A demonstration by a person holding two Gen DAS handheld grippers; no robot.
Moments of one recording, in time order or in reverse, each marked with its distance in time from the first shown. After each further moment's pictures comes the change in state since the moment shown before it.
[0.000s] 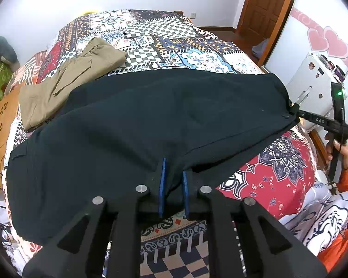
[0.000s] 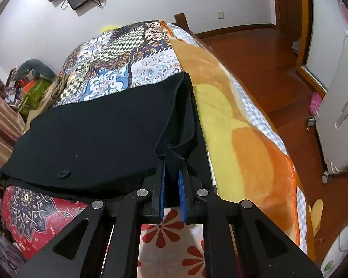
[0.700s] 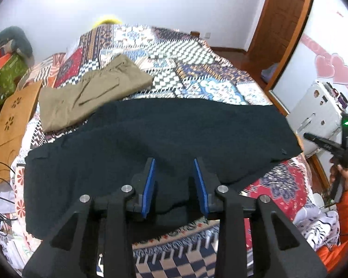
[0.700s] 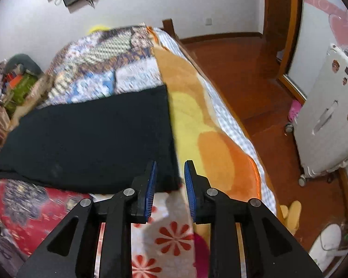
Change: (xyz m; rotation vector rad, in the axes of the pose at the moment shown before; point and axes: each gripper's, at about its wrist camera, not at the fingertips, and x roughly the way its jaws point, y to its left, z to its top) left arm -0.029 0.036 0.016 -0.098 -0.088 0.030; right arm -0.041 0.000 0.009 -0.029 -0.046 -0.091
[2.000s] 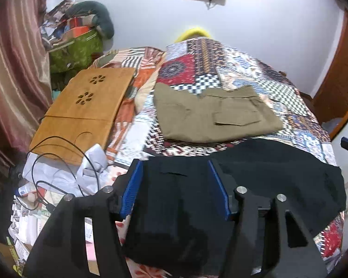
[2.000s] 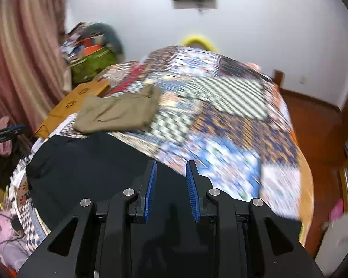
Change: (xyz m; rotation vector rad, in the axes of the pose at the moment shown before) left arm -0.052 0.226 -0.008 -0.329 -0.130 0.312; right arm 0.052 0.251 0.107 -0.500 -0.062 0.318
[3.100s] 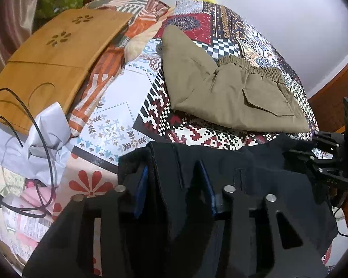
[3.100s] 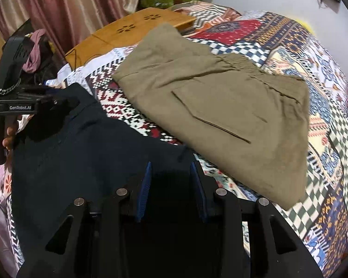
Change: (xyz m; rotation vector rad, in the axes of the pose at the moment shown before) left arm 0.128 0.044 -0.015 -0.178 0.201 -0.178; right arm 0.201 0.142 0.041 -0.432 0.376 0.252
